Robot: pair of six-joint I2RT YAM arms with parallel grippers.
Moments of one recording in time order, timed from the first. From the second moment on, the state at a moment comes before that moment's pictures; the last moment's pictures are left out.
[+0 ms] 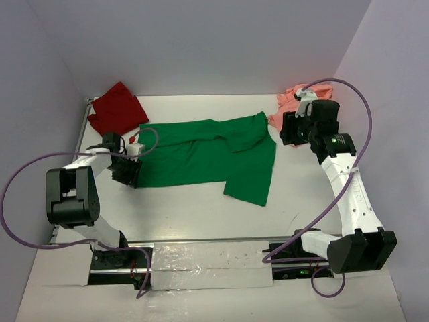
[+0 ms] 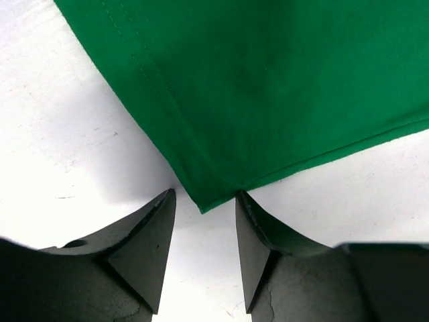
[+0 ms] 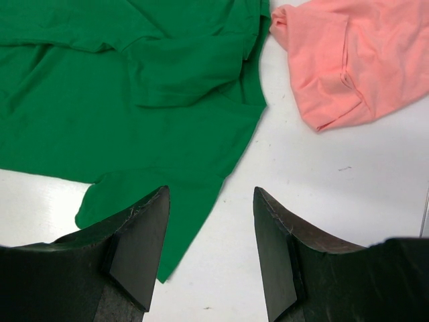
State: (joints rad) left arm 0.06 1.64 0.92 -0.64 0.19 0.44; right arm 0.04 1.17 1.23 -0.68 -0.17 -0.06
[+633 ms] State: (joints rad) left arm 0.02 1.64 0.90 -0.61 0.12 0.45; right arm 0.01 1.17 1.23 -0.71 -0.21 -0.12
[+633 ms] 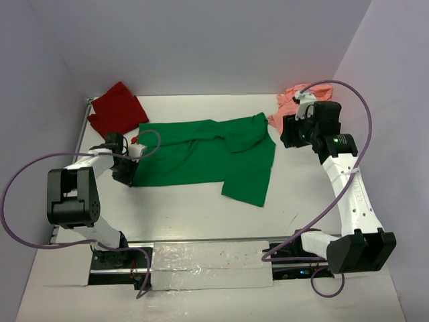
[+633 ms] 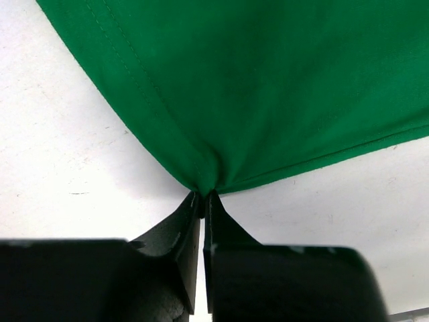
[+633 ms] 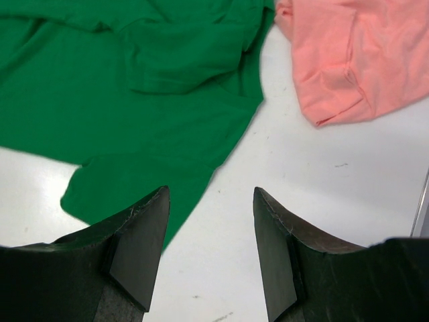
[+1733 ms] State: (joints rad) left arm 0.02 1.63 0.90 -0.61 0.11 0.43; right arm 0.44 1.36 0.76 -0.71 -0.13 -0.47
